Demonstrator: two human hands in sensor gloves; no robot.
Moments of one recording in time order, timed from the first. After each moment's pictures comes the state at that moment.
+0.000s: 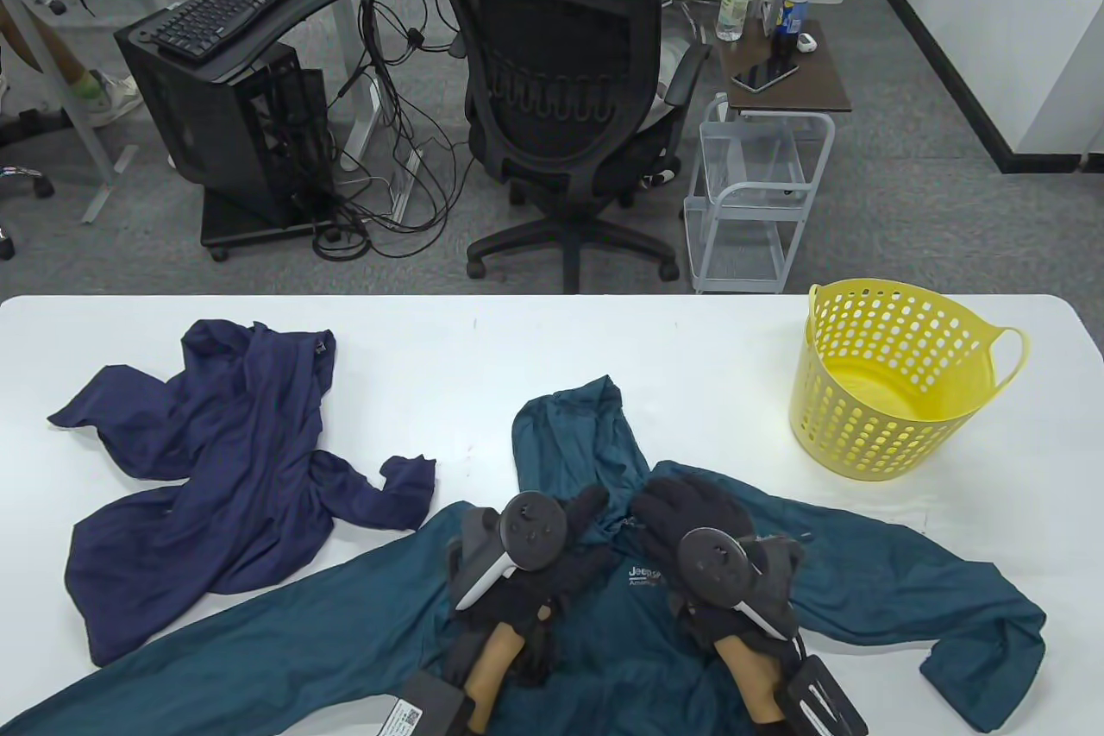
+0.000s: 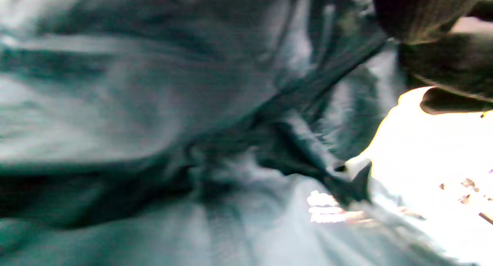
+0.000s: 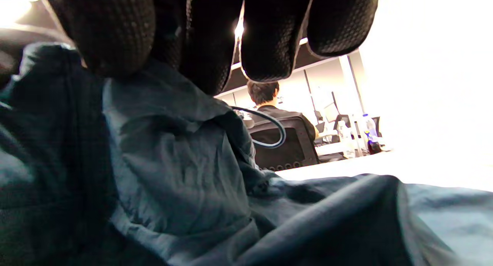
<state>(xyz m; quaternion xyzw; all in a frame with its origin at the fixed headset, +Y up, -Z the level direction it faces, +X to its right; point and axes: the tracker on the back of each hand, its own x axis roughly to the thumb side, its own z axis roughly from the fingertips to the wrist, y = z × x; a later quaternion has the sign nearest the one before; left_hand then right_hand) -0.066 -0.722 -0.331 -0.04 -0.13 0.25 0.96 0.139 -0.712 -0.314 0.11 -0.19 0.96 0.17</state>
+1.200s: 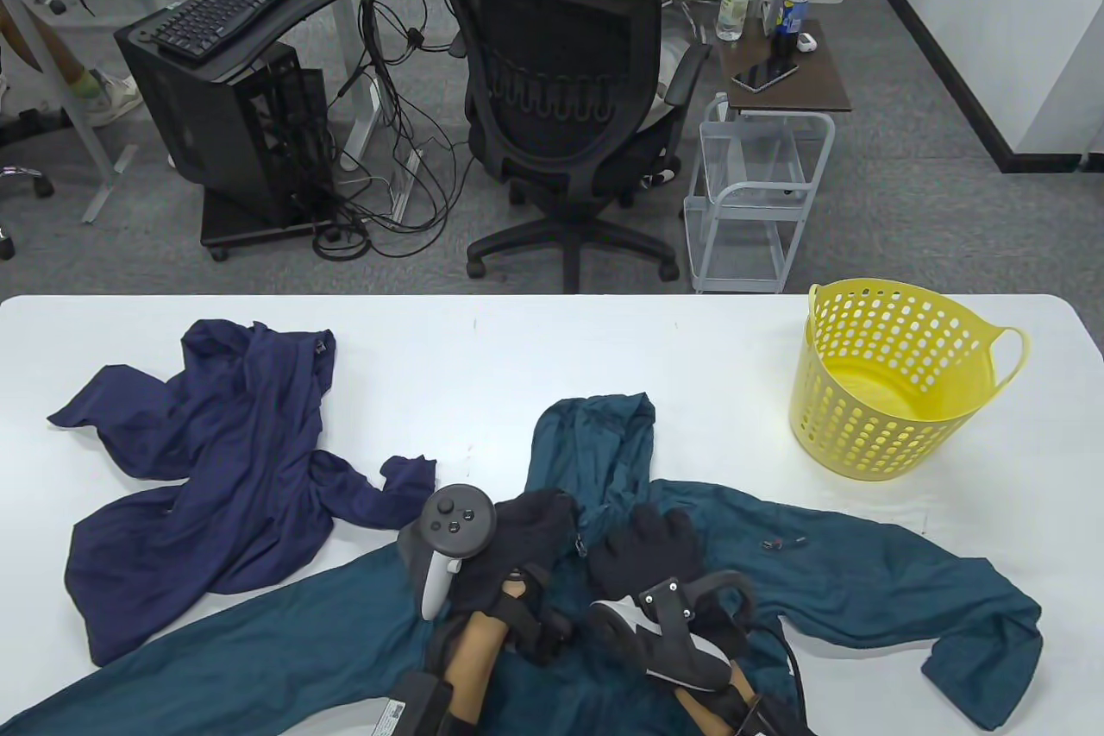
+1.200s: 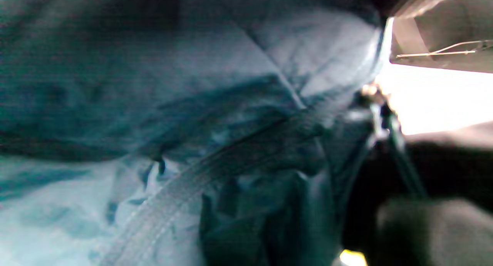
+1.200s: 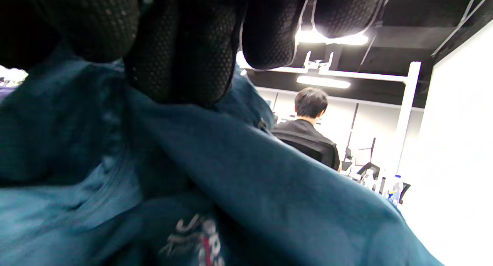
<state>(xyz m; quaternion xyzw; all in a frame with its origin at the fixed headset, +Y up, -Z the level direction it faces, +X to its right) -0.113 -0.748 -0.348 -0.04 -0.02 0.47 0.88 0.071 -0.719 -0.273 0.19 -0.18 0.96 -0.06</state>
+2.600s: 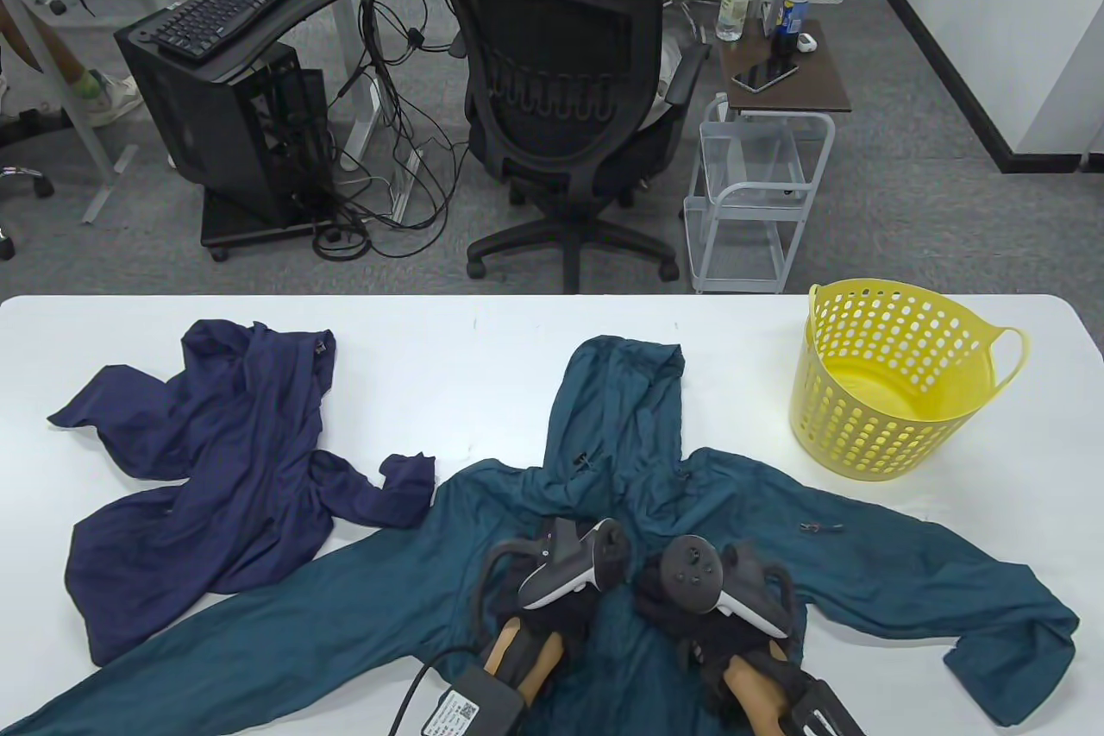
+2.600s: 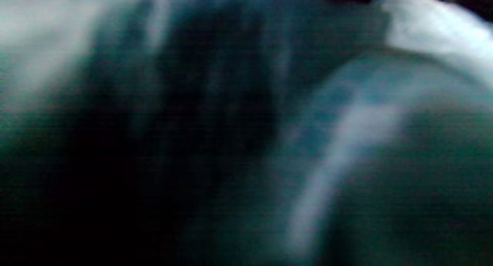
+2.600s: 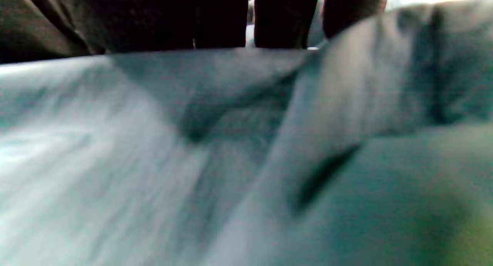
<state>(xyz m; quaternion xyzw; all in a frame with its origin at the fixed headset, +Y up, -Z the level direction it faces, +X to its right) -0.028 -0.781 -0.344 -0.17 -0.12 -0.02 0.98 0.132 -0.758 -0.306 0.12 0.09 0.98 0.10</state>
